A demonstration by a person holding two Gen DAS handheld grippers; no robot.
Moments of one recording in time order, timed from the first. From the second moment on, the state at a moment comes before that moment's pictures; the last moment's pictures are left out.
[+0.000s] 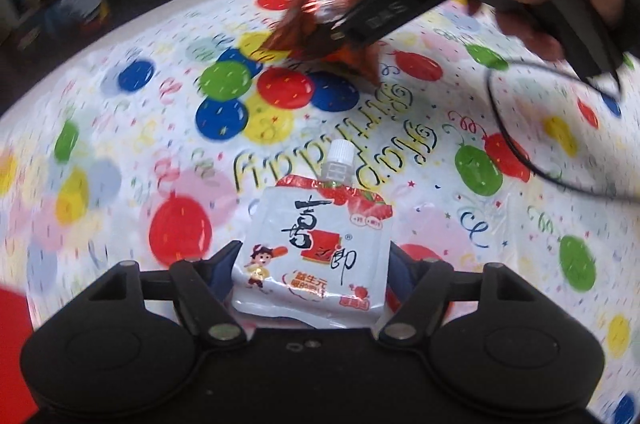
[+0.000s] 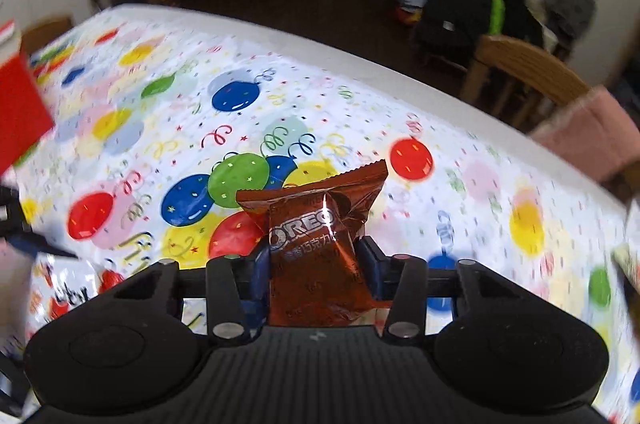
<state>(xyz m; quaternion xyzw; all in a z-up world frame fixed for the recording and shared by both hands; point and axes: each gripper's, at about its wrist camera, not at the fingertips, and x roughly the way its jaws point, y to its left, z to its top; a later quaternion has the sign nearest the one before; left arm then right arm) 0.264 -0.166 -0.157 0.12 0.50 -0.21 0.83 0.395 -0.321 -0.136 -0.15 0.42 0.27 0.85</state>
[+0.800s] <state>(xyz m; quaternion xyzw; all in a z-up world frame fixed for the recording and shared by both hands) 0.166 -0.126 -0.065 -0.03 0.43 -0.05 0.90 0.244 -0.324 -0.050 -0.03 0.43 0.28 0.86</state>
